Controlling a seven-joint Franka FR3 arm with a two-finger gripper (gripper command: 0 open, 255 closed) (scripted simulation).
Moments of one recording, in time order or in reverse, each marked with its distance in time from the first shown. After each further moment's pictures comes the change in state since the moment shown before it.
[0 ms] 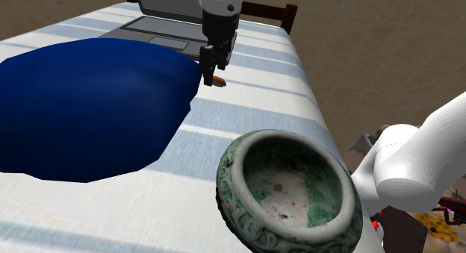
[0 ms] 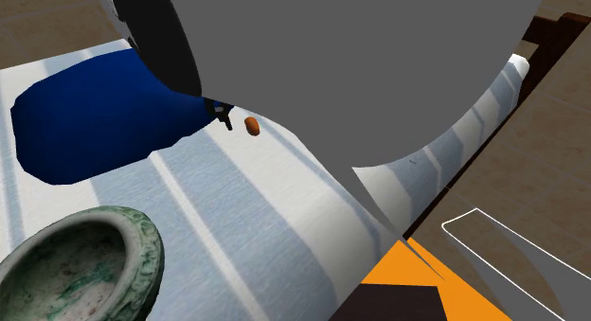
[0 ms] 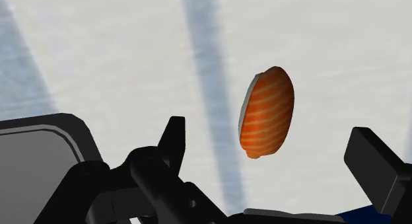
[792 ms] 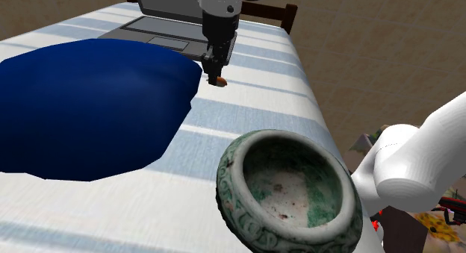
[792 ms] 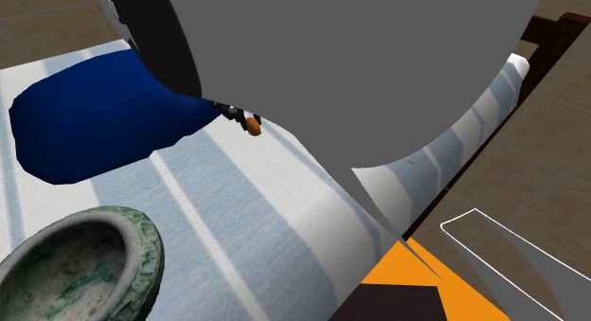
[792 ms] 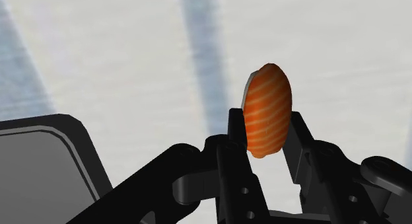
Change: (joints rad) arm 0.001 0.001 0.000 -0.004 0.000 0.005 0.000
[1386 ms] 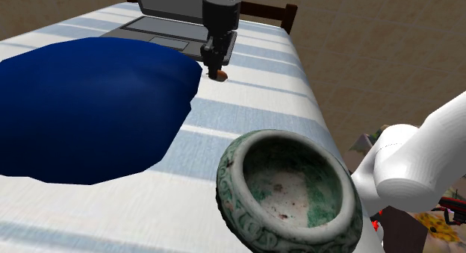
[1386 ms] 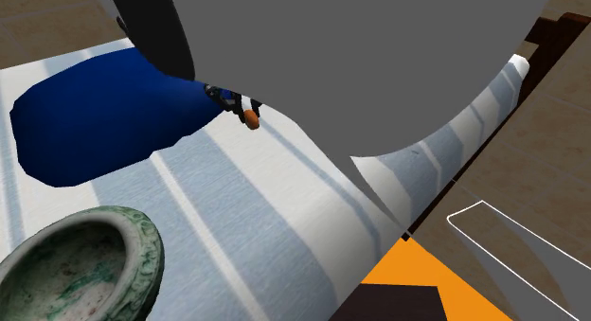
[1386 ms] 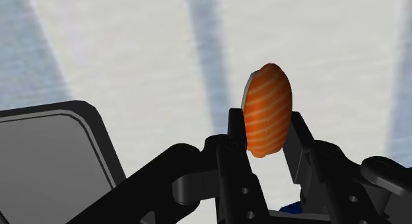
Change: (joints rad) arm 0.000 0.003 0.000 0.056 -0.001 -0.053 0.001
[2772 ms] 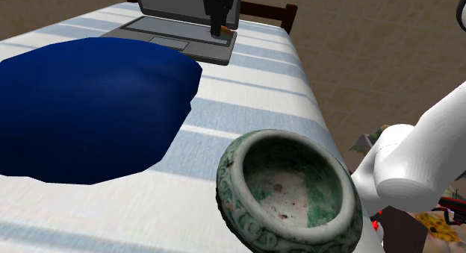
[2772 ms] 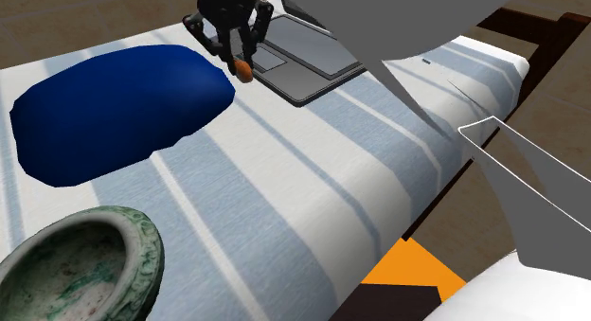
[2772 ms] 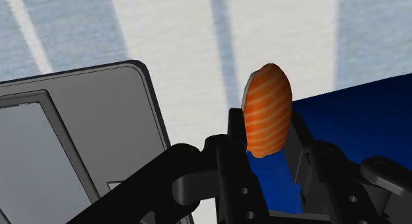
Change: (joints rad) arm -0.001 0.074 0.004 0.367 -0.016 -0.295 0.004
